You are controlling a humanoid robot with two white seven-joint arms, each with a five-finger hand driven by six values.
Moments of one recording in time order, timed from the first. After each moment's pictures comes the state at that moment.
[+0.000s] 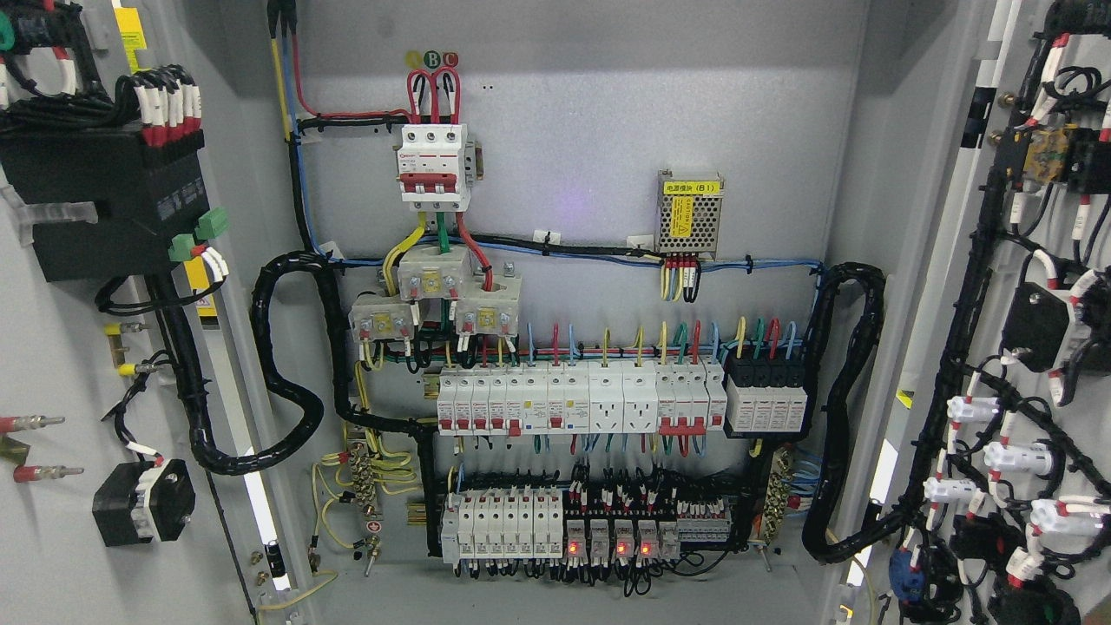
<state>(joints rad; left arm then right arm) 0.04 0.04 -0.06 -0.07 0.07 -0.07 -0.15 -0.65 0.15 0.83 -1.39 -0.60 0.24 0.64</state>
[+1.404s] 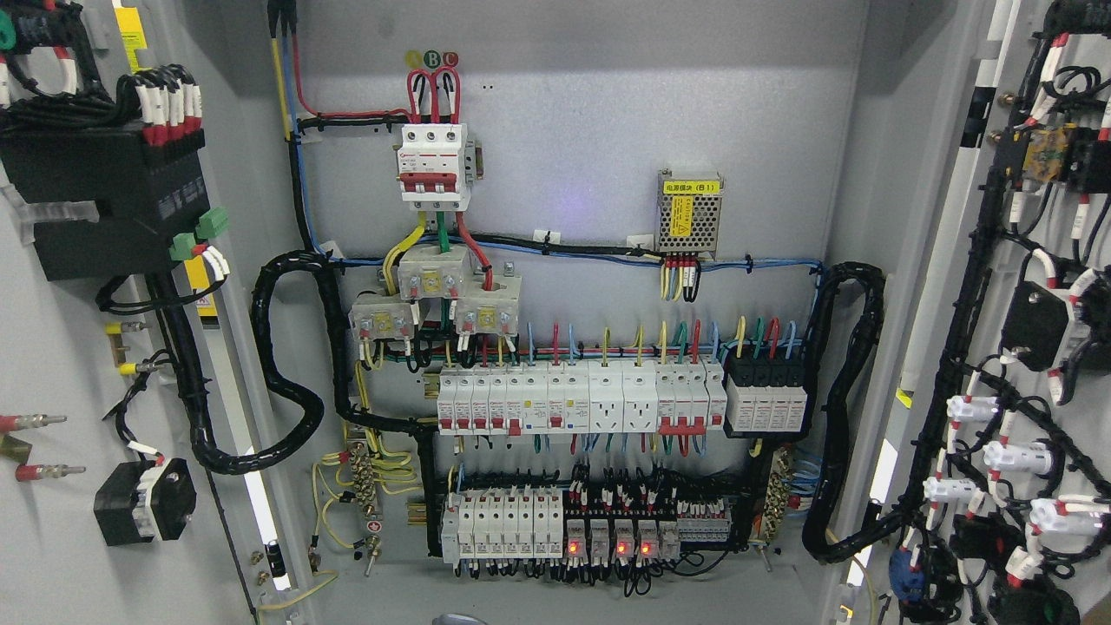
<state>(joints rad) 0.32 0.01 -0.10 -0.74 0.08 -0.44 -0.46 -0.13 -0.08 0.48 -1.70 -0.39 0.02 0.46</state>
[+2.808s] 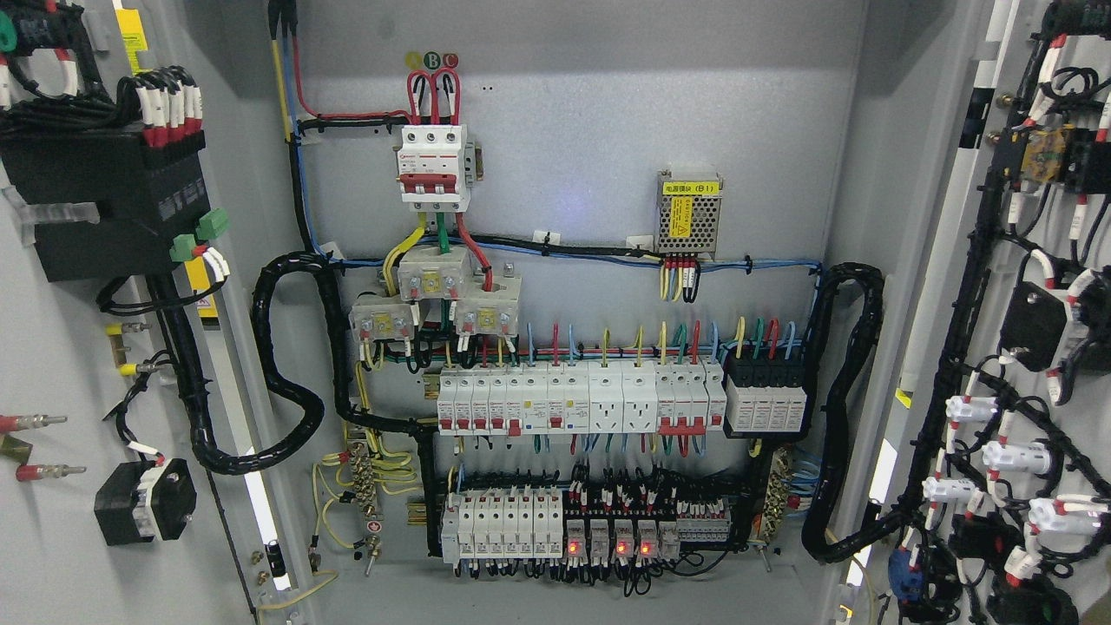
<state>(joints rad) 0.44 0.06 -0.17 -1.80 0.07 -0.27 -0.36 0.42 -0.22 0.13 -2.04 -0.32 -0.52 0.20</state>
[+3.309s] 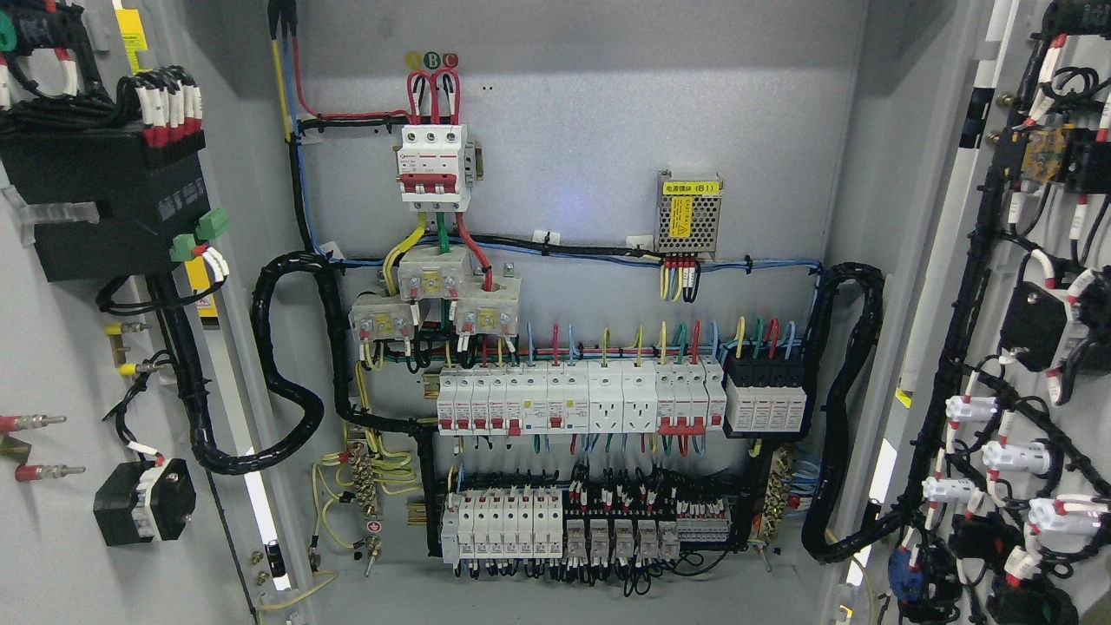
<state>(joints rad) 0.38 0.08 -0.08 -1.96 0.08 -0.36 -0.36 0.44 -0.24 0.05 -2.07 -0.32 -0.64 0.20</state>
